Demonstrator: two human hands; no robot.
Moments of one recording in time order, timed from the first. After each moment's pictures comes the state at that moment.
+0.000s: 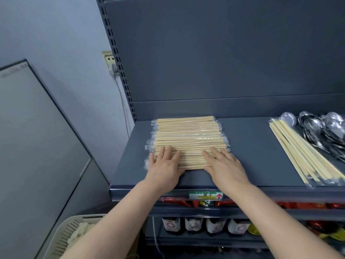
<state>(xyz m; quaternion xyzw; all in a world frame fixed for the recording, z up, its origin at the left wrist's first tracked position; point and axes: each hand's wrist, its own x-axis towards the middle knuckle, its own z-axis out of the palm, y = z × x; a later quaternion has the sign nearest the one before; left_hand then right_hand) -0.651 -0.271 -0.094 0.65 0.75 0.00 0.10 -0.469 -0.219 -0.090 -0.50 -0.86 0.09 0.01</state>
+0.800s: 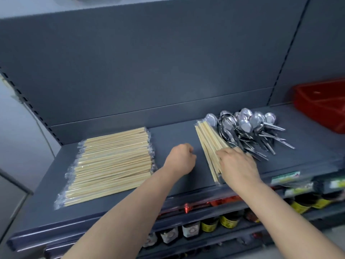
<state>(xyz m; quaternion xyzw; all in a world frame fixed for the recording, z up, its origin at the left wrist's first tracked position) -0.421 -0.142 -0.077 0.67 0.68 0.17 0.22 -0.255 -0.169 -0.071 -0.63 -0.78 -0.01 0.05</state>
